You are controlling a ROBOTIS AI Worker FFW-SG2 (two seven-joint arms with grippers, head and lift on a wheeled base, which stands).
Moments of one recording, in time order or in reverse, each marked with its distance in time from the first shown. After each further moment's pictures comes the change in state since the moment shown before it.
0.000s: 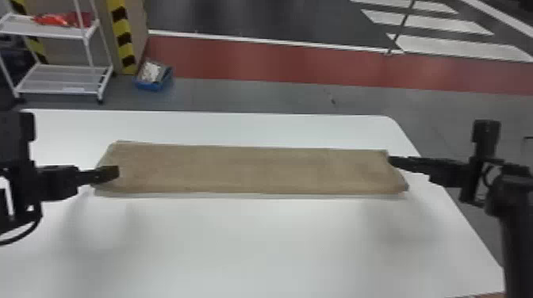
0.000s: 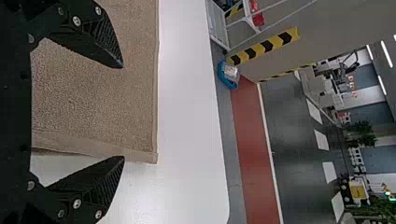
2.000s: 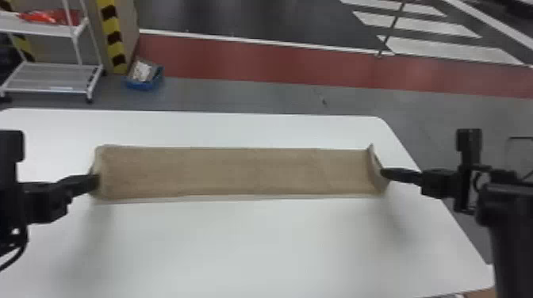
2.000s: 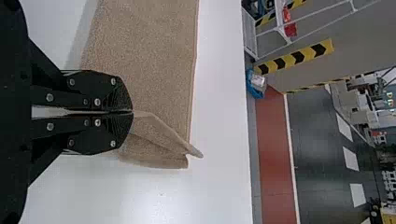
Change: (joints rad) left arm 0.153 0.004 -0.015 -0.152 -0.033 -0.073 -0.002; right arm 0.079 -0.008 0.038 -0.097 0.074 0.035 0.092
